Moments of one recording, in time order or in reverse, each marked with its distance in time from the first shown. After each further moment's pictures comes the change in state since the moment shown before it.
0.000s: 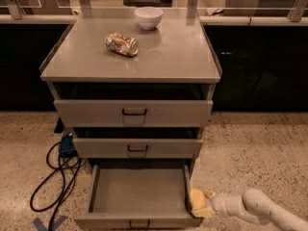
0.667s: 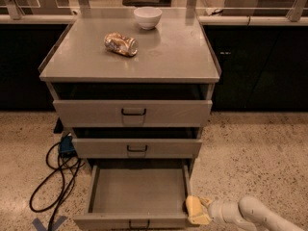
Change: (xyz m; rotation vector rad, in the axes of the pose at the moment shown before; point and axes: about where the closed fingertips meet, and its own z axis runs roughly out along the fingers) arm 0.029 0.019 0.030 -0.033 -0.009 0.052
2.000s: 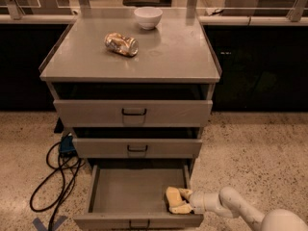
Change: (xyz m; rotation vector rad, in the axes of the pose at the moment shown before) arm -0.050 -0.002 0.091 -0.186 -0.198 -0.039
